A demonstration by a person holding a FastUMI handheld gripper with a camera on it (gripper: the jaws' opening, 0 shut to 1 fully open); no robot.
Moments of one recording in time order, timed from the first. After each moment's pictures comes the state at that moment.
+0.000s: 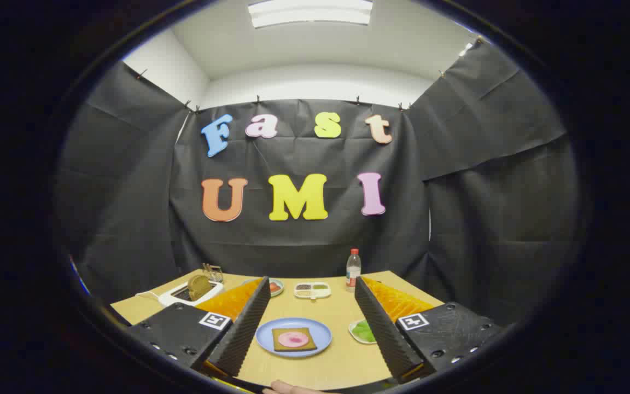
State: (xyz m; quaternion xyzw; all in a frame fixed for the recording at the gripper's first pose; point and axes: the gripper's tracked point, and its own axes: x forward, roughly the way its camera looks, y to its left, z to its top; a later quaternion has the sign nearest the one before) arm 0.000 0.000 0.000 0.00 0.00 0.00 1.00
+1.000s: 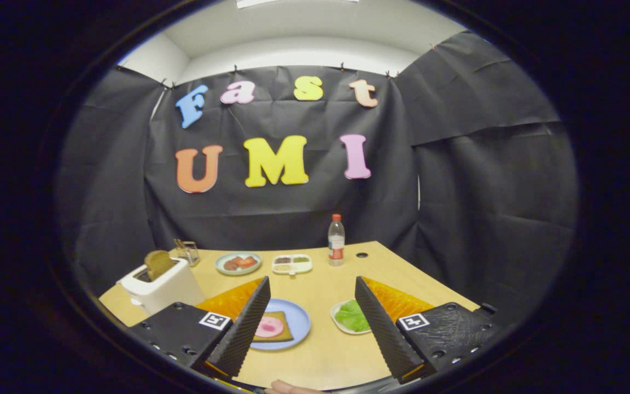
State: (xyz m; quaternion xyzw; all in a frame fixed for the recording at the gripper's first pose) arm 0.086 -0.072 -0.079 0.00 0.11 -0.06 0.99
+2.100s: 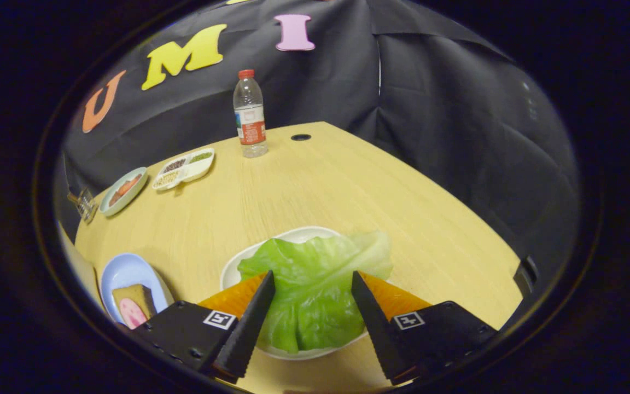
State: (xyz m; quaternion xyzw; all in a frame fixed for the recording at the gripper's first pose) arm 0.229 -0.186 -0.291 0.07 0.38 -0.20 0.90
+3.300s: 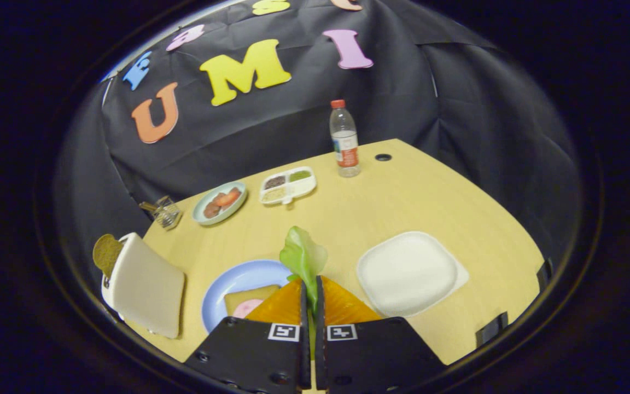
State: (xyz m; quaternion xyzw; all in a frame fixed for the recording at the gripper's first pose) arm 0.202 -0.024 -0.213 0.11 0.36 0.01 0.93
